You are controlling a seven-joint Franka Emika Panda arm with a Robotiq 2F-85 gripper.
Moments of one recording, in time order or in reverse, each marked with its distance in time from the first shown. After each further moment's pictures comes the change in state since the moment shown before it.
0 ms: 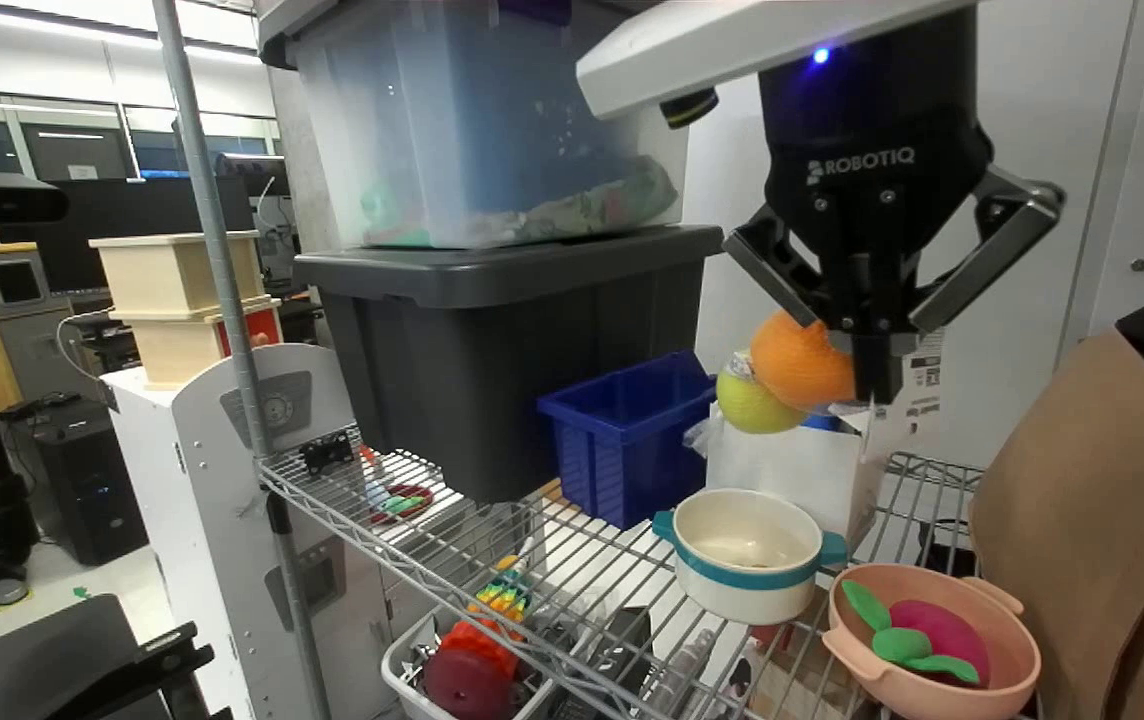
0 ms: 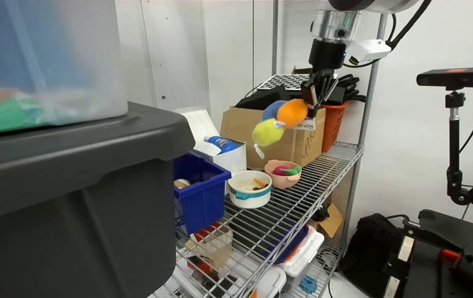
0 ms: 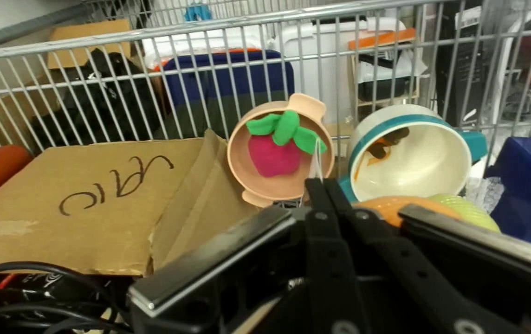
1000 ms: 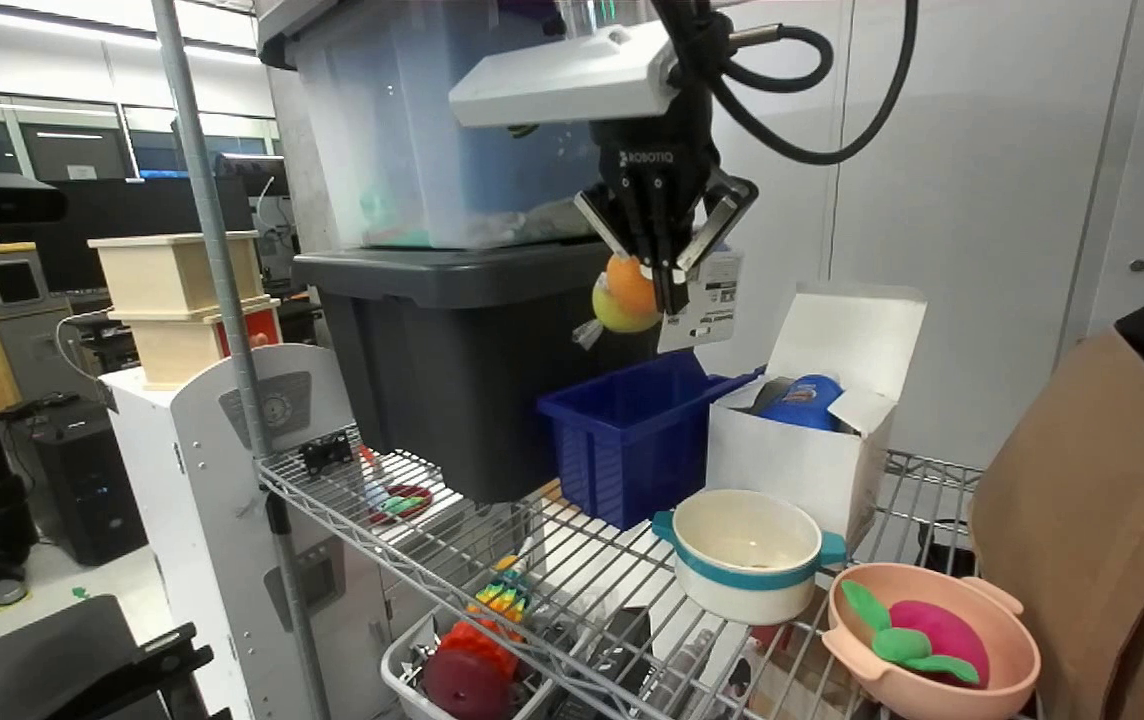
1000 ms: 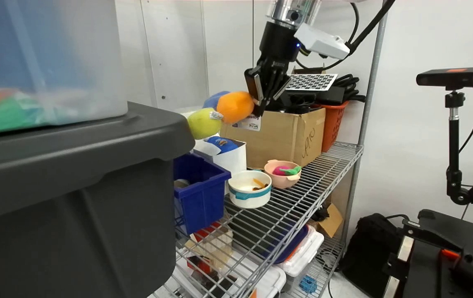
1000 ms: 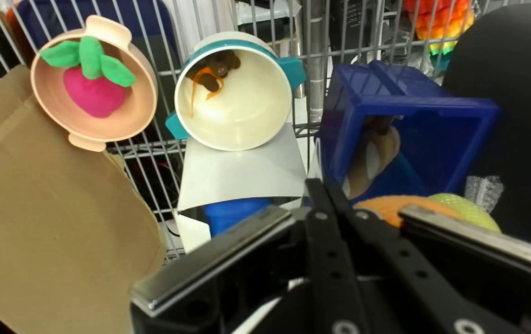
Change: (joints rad) arm 0.052 -0.001 0.170 0.020 0.186 0.066 0.042
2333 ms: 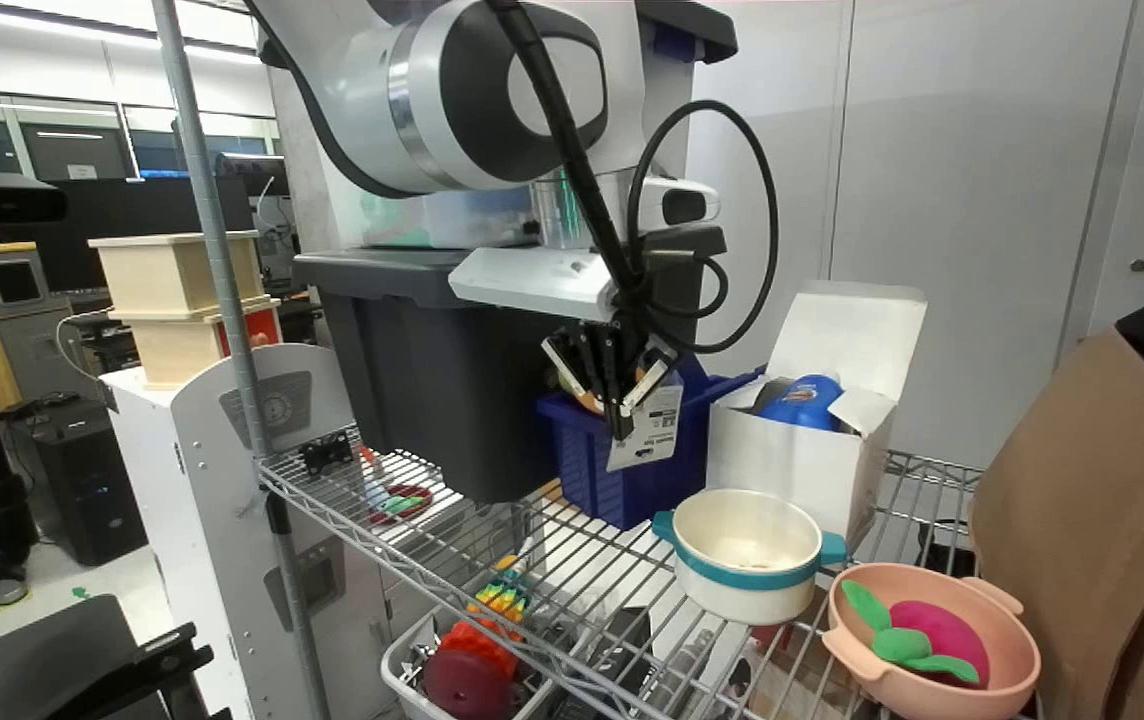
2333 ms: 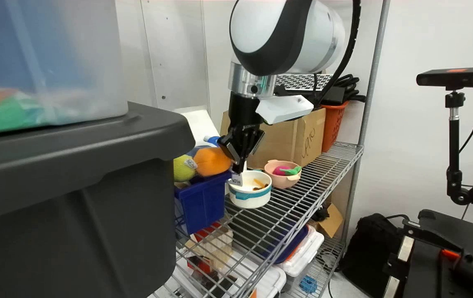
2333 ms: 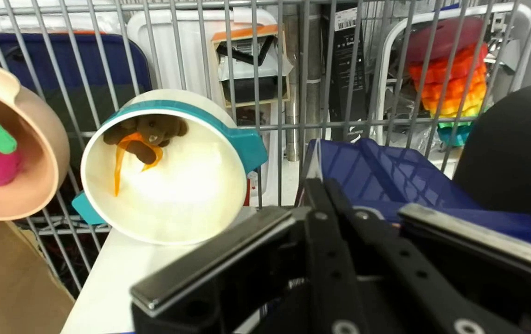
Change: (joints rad) arm 0.115 0.282 -0.015 0.146 -0.160 0.005 0.155
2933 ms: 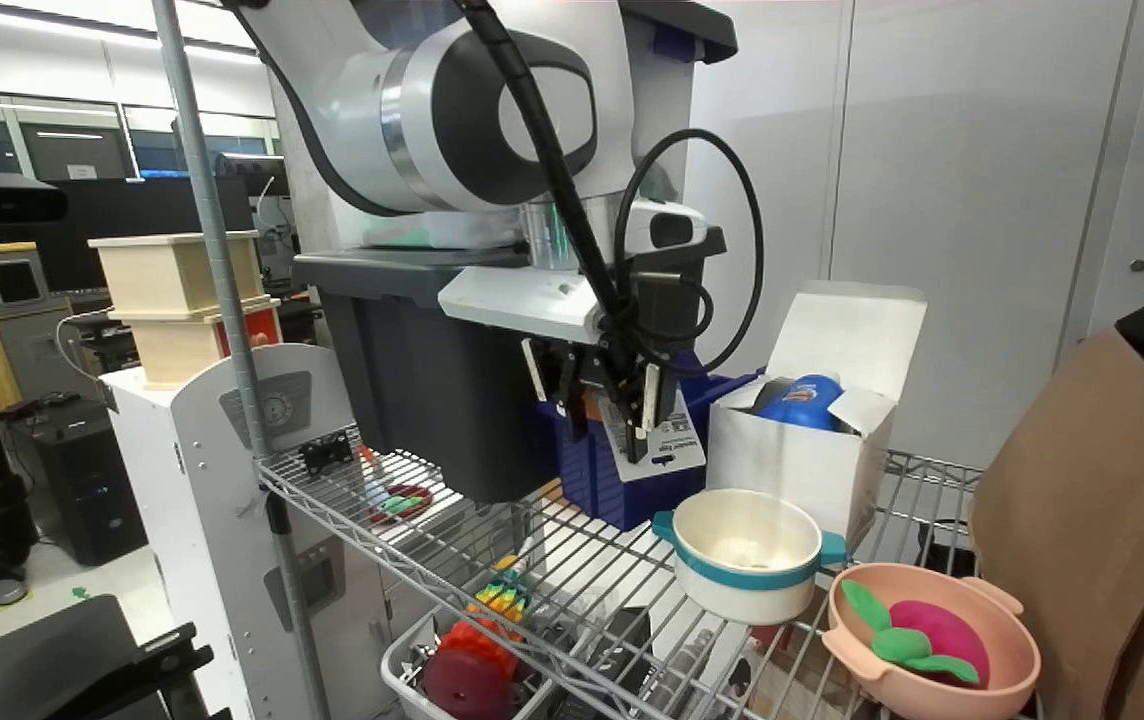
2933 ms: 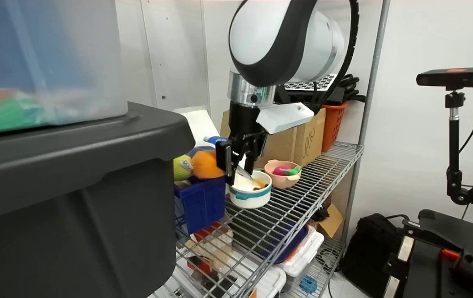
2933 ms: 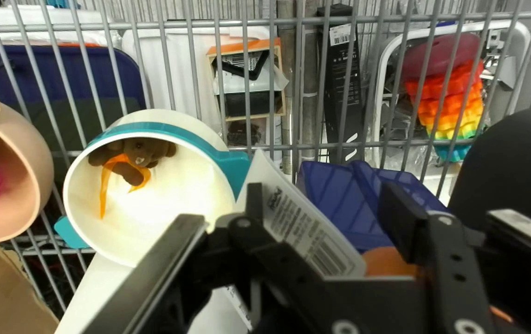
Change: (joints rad) arm 0.009 0.020 0.001 -0.008 -0.003 0.000 0.000
